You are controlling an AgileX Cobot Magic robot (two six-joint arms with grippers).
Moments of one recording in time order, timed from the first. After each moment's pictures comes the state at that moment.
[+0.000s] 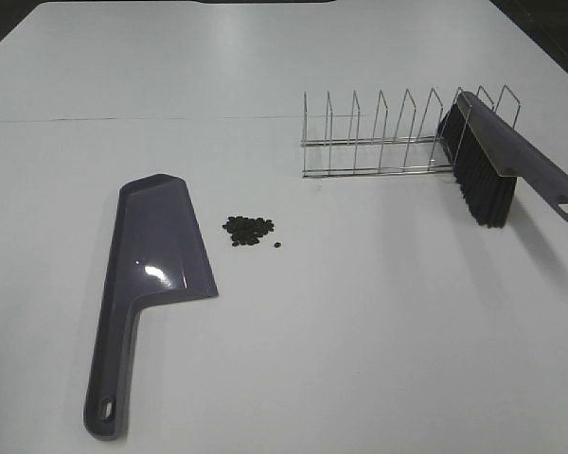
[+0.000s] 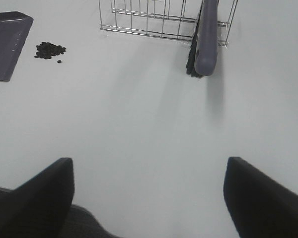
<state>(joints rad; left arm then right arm) -0.03 0.60 -0.52 0.00 1.08 -0.12 -0.01 0.00 -0.46 0.17 1.12 -0.19</state>
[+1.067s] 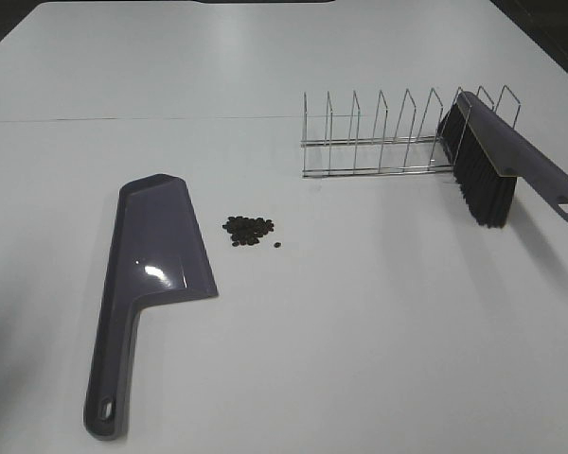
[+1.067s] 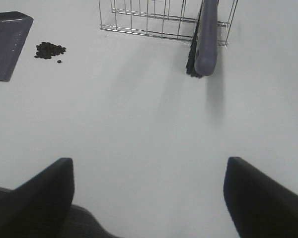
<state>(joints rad) -0.03 1.27 -0.69 -0.07 0.86 -0.20 -0.01 0.00 -0.46 0.17 1.12 -0.19</state>
